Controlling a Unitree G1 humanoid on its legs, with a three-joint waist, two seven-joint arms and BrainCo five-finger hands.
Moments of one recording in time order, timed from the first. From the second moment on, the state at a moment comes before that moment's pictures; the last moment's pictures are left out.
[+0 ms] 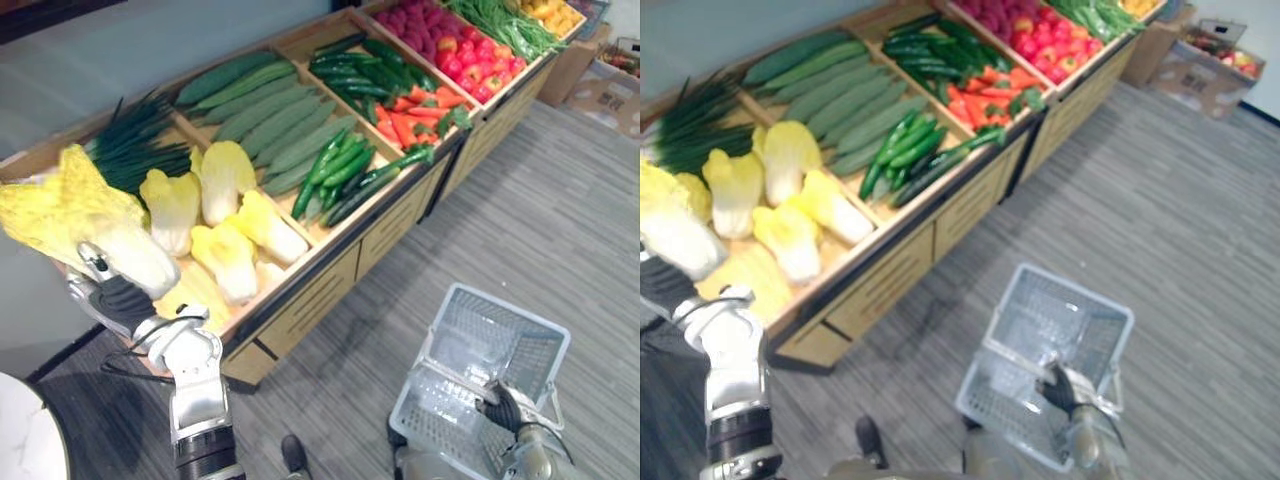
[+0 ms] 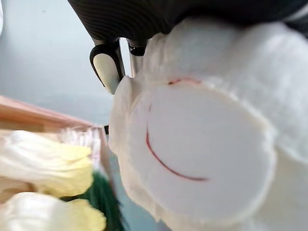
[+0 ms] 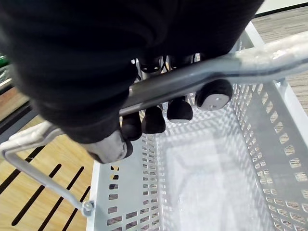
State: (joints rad) left arm -0.15 0.04 0.39 -0.16 0.34 -0.03 0.80; right arm 0.20 -0.33 0.04 0.52 -0.70 -0.23 -0.23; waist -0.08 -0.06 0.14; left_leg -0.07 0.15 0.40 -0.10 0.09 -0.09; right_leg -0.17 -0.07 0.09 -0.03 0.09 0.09
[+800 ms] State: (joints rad) left arm -0.06 0.00 -0.36 -0.03 0.28 -0.12 0.45; right arm 0.16 -0.38 0.01 0.36 -0.64 -0.18 -0.22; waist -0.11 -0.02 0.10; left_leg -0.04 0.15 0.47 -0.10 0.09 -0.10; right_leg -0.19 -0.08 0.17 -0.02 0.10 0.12
